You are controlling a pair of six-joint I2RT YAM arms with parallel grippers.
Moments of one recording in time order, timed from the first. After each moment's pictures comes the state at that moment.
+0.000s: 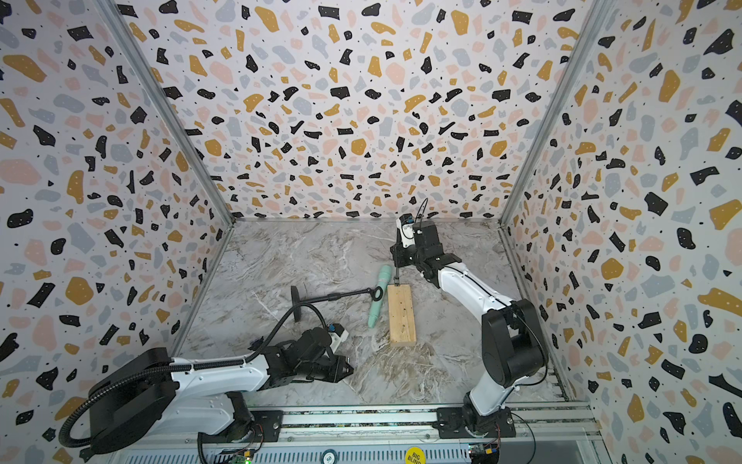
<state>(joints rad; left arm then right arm) -0.98 1.28 0.40 0.00 0.30 -0.83 0.40 1.63 1.21 -0.13 -0.24 0.14</state>
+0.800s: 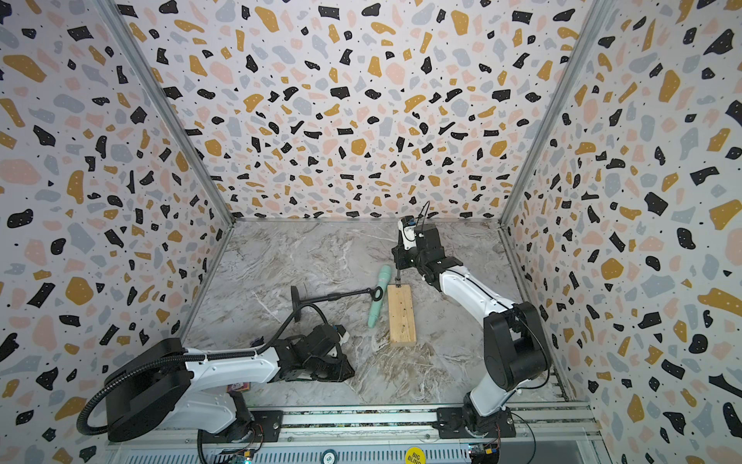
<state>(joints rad) -0.98 1.37 0.49 -0.12 0.31 -0.88 0.39 1.61 1.17 -0.11 -0.22 0.14</state>
